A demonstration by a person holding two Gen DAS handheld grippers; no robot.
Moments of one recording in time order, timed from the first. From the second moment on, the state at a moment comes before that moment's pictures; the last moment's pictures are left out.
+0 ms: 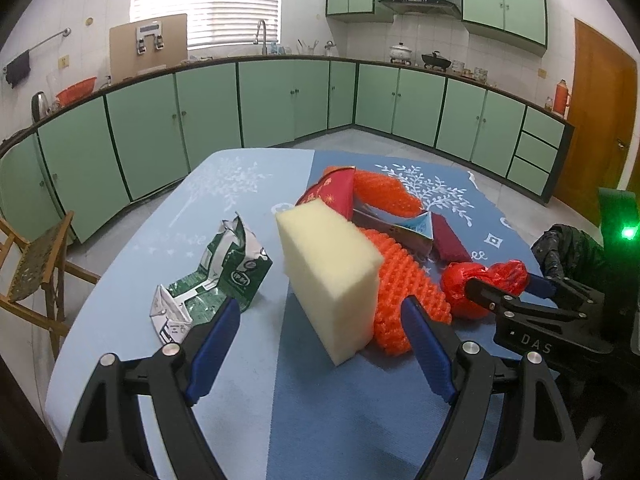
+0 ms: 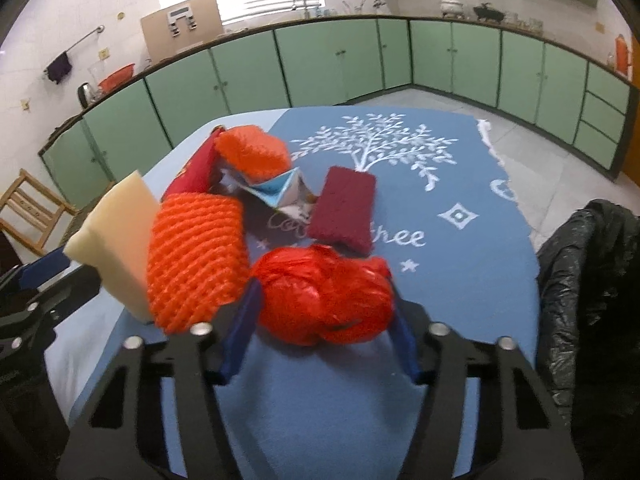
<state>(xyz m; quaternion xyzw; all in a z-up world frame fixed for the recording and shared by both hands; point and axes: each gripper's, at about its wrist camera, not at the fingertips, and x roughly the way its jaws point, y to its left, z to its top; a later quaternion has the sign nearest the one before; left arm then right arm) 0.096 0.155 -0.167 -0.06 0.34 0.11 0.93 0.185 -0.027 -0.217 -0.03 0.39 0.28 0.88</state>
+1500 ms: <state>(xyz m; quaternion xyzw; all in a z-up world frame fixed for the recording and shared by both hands) 0.114 0.156 -0.151 -0.08 0.32 0.13 0.93 0.155 -0.052 -0.145 -0.04 0.33 0.30 0.90</state>
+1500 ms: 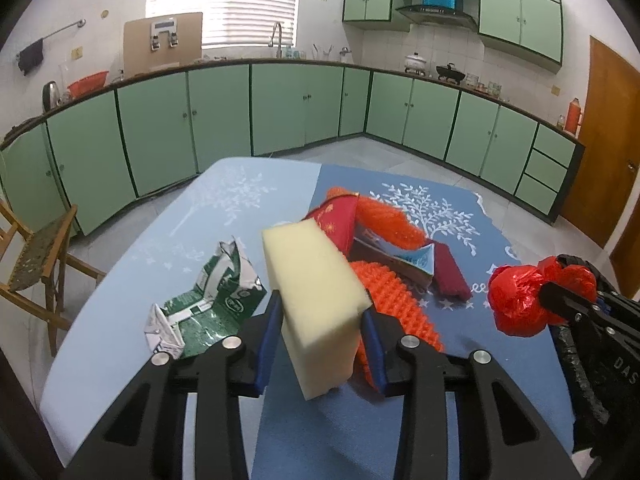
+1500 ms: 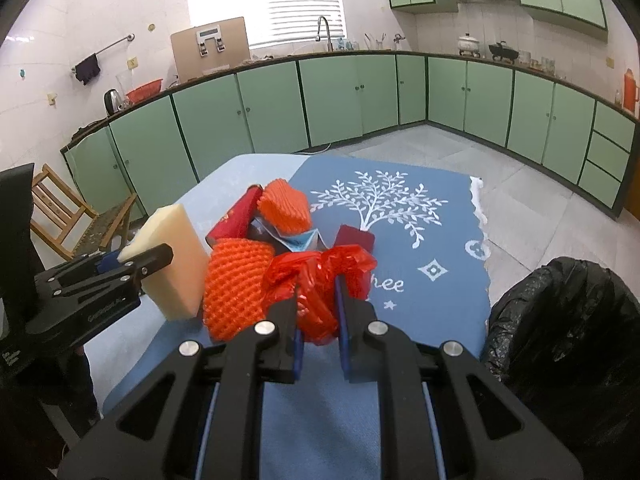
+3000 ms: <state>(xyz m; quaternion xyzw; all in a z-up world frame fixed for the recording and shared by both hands) 0.084 0.043 -0.064 -0.04 0.24 -0.01 0.97 0.095 -0.171 -0.058 0.00 0.24 0.23 0.94</state>
